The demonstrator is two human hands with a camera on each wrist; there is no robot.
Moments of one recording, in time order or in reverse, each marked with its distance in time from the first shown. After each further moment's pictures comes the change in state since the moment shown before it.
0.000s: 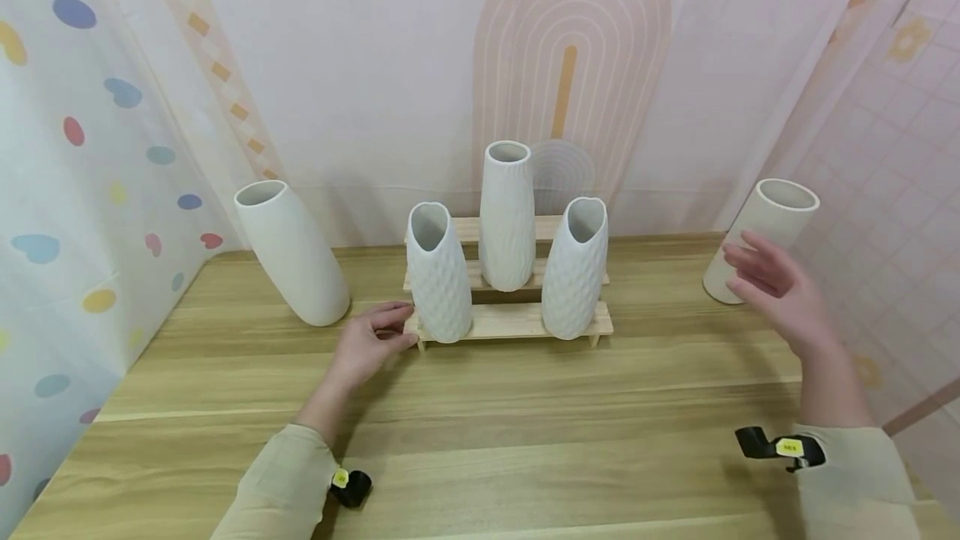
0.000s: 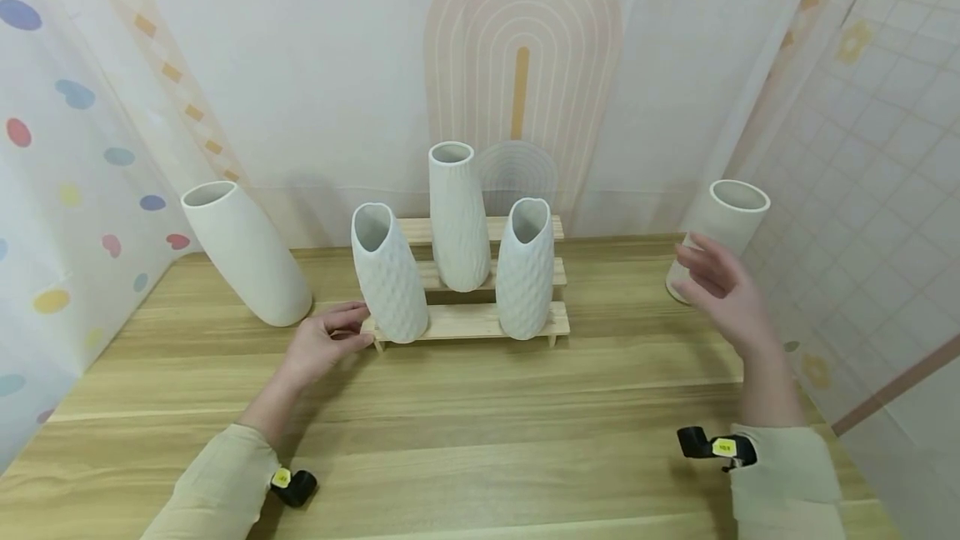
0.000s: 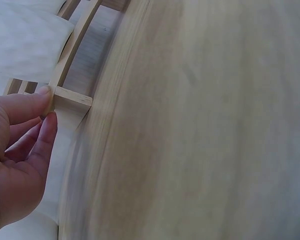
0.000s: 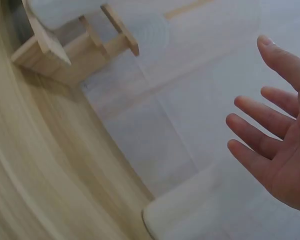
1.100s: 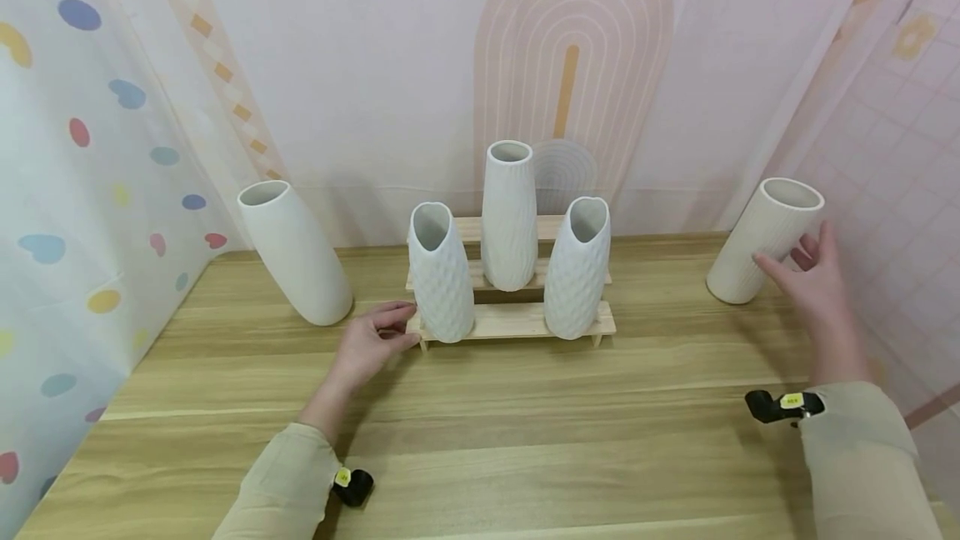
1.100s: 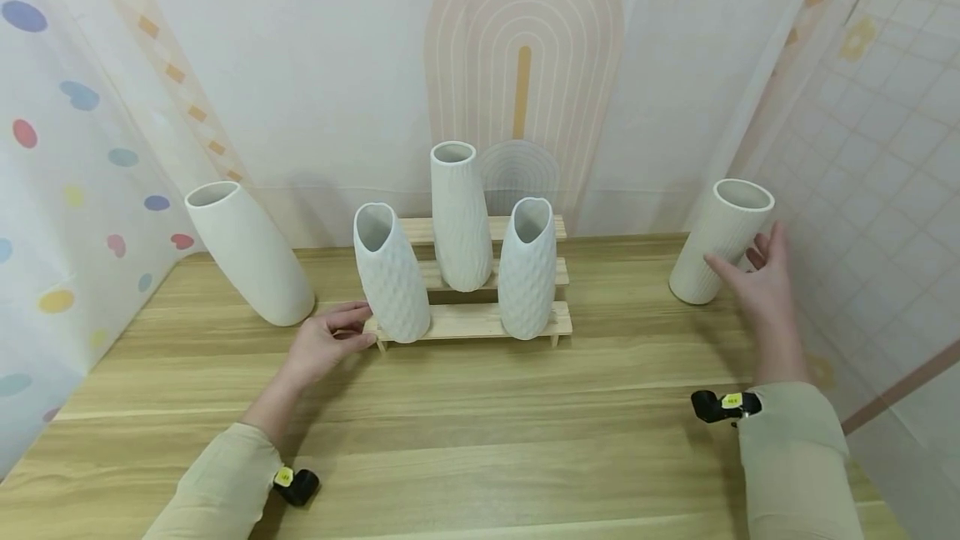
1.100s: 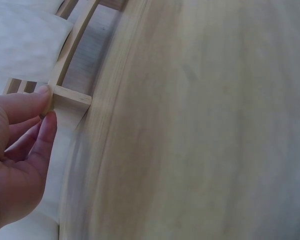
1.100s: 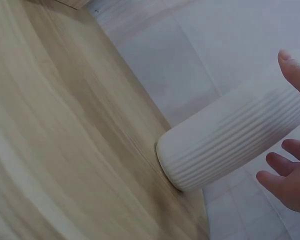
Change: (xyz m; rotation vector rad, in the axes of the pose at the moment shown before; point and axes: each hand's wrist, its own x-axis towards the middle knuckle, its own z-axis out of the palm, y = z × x) left_hand -0.001 0.002 -0.001 0.015 0.000 -0.030; right_hand 0.028 0.025 -0.038 -0.335 0.273 0.462
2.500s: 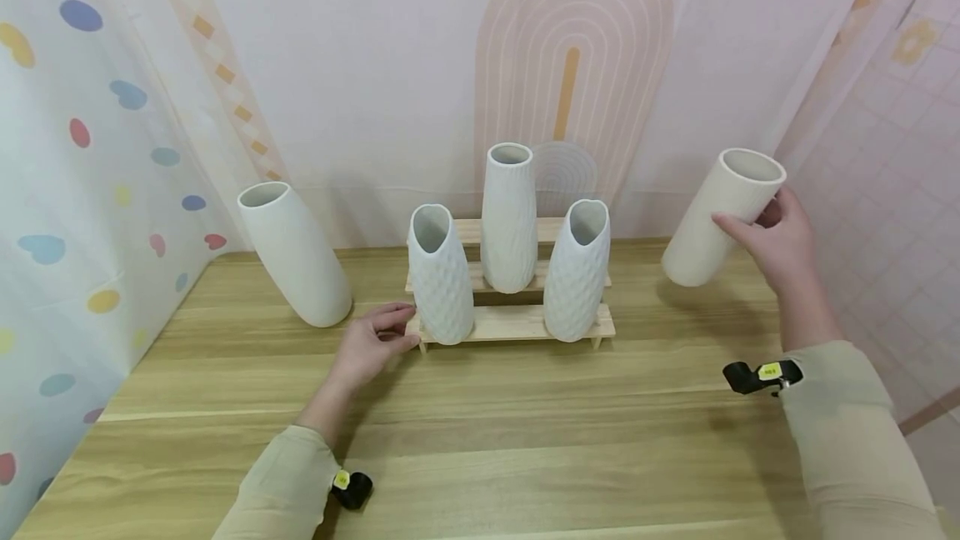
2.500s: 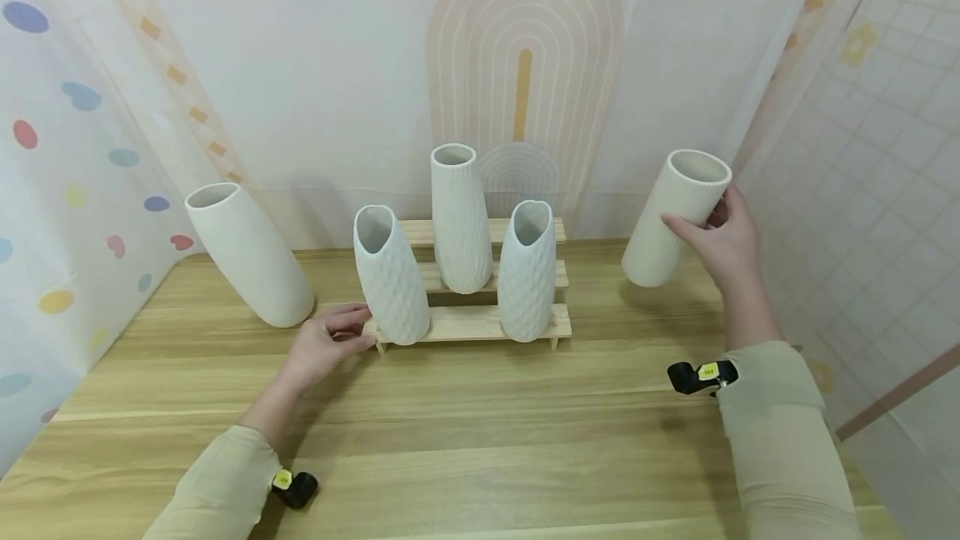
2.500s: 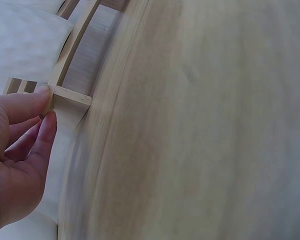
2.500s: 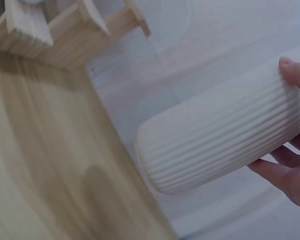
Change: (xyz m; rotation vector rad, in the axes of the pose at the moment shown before) left_hand -0.007 0.018 -0.001 -0.013 -0.007 0.010; right_hand 0.015 -0.059 0.033 0.051 0.036 -0.219
